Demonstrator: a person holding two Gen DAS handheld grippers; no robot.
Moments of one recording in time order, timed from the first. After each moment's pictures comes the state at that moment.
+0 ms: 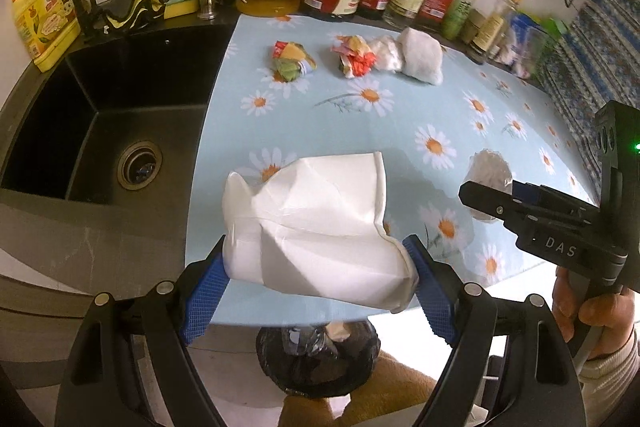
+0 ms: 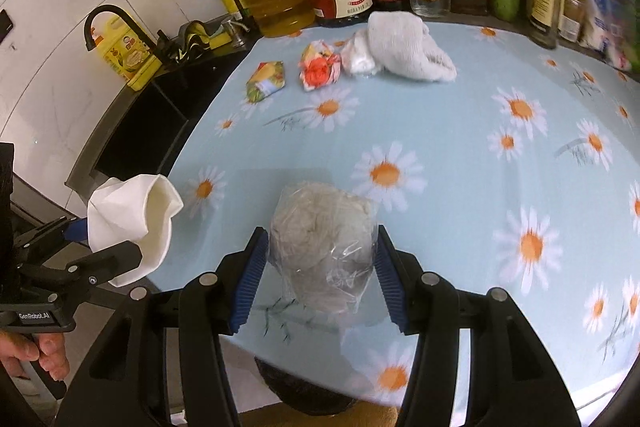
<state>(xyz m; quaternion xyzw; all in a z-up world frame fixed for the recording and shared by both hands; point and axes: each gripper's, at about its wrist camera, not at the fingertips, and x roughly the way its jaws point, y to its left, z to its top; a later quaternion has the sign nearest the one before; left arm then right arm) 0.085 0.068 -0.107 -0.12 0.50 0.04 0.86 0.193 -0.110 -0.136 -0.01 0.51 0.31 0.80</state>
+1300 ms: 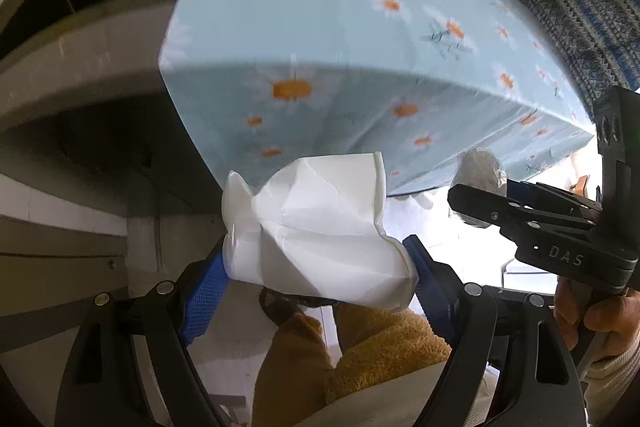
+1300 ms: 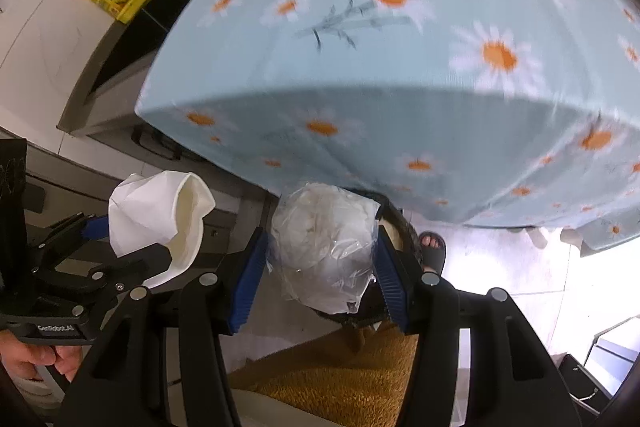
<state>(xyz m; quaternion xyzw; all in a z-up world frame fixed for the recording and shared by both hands) -0.028 0.052 -0.206 -0.14 0.59 -0.02 0.80 0.048 -0.117 -0.217 0.00 0.61 0.27 0.75</state>
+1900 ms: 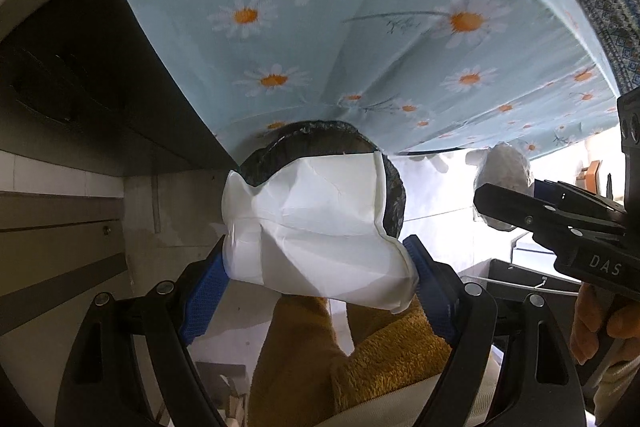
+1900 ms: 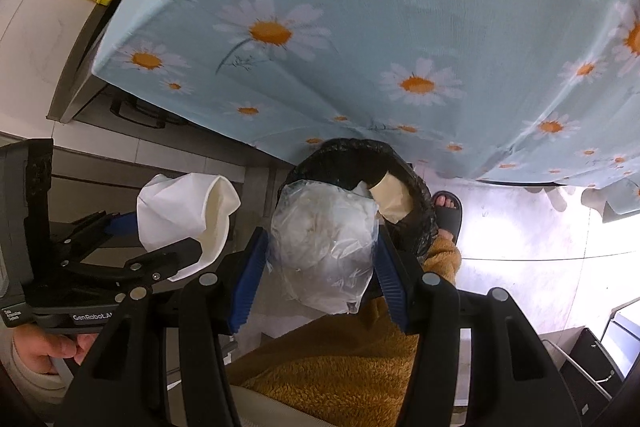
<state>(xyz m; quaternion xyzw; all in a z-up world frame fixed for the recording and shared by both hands) -0.022 0.044 -0.285 -0.14 0.66 -0.01 0.74 0.042 -0.121 -0.281 0.03 0.66 0.27 0.70</state>
